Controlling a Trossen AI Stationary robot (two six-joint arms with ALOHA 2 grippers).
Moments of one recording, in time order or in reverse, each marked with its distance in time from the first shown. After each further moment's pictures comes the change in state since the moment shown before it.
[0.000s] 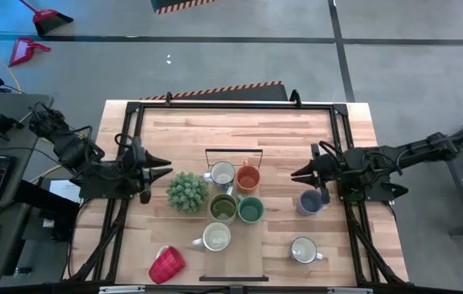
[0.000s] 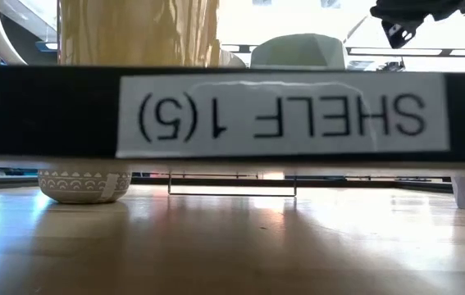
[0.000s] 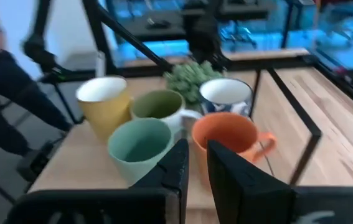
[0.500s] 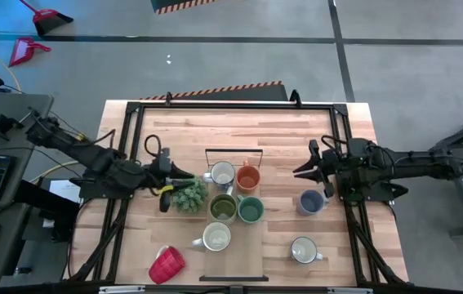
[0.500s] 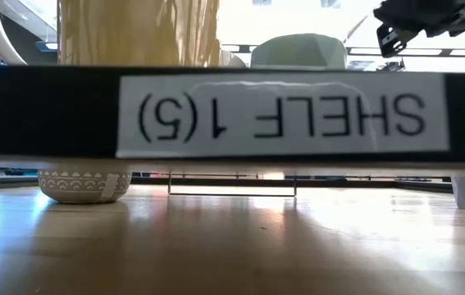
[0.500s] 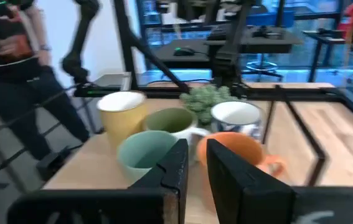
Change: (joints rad) left arm 0.203 0.033 -0.259 0.531 0.337 0.227; right arm -0.274 -0.118 -0.140 0.160 -0.386 -0.104
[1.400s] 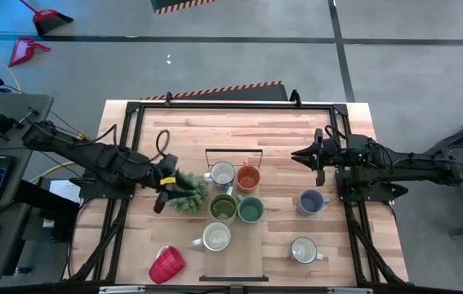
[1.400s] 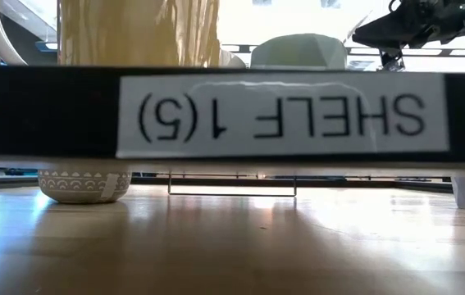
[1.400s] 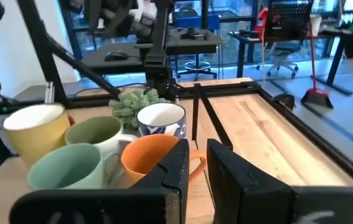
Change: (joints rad) left arm 0.121 -0.020 -0.059 0.068 0.402 -0.140; right arm -0.090 -0.001 0.001 -0.001 0.195 0.012
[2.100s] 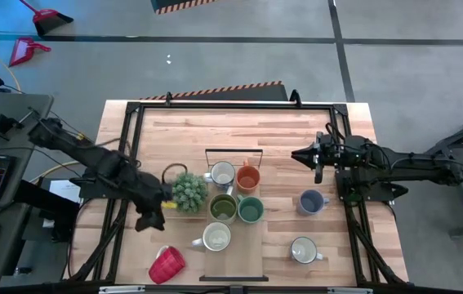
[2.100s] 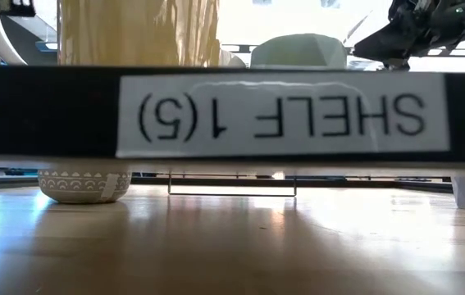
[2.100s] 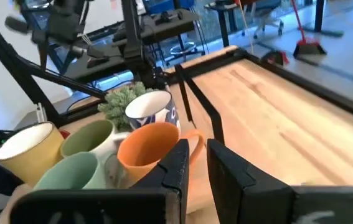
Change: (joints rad) left arm -0.118 0.110 0.137 -0.494 0.451 -0.378; right arm 0.000 0.000 0.000 -0.076 0.075 0.255
